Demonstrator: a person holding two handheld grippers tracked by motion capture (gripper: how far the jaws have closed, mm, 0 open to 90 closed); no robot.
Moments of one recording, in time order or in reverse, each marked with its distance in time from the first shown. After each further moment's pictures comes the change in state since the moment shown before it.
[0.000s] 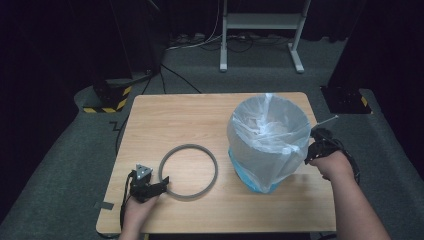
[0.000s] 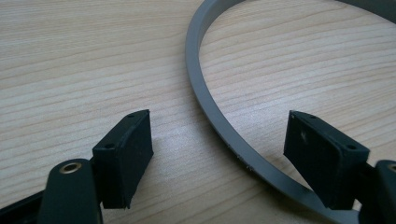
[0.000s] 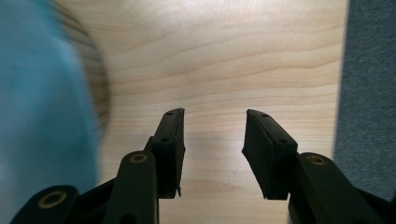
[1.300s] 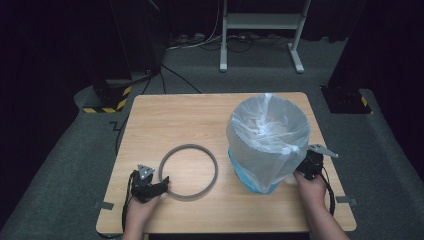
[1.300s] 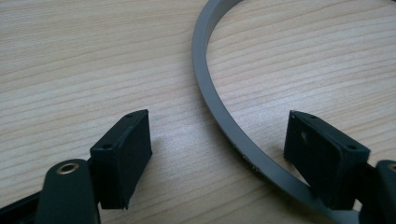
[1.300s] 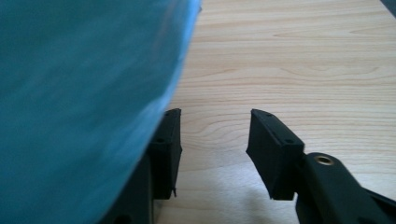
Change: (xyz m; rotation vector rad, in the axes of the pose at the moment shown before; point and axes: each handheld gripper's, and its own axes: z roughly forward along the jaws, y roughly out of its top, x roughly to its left) left arm -0.006 0.000 0.002 0.010 0.058 0.006; right arm 0.016 -0.052 0.073 -0.878 0.299 -0.108
